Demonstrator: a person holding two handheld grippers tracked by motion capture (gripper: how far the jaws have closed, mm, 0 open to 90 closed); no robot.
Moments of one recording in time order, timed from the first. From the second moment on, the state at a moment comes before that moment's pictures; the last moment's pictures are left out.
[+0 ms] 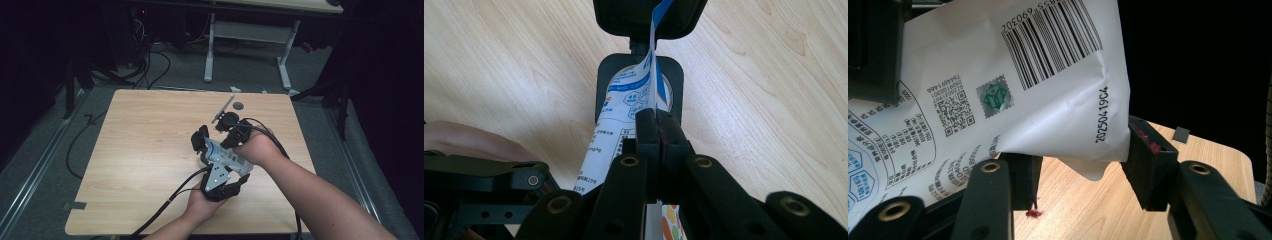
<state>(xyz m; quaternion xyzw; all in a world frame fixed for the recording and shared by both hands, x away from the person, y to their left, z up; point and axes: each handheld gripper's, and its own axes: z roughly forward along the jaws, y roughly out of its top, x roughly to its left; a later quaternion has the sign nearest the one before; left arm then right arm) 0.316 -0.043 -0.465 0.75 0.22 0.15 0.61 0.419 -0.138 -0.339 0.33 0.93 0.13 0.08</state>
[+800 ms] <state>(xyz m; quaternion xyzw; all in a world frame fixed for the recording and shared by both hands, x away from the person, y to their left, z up) 0.313 -0.039 -0.472 0.75 0.21 0.15 0.61 0.417 -0.141 -0.339 0.33 0.93 0.13 0.07</state>
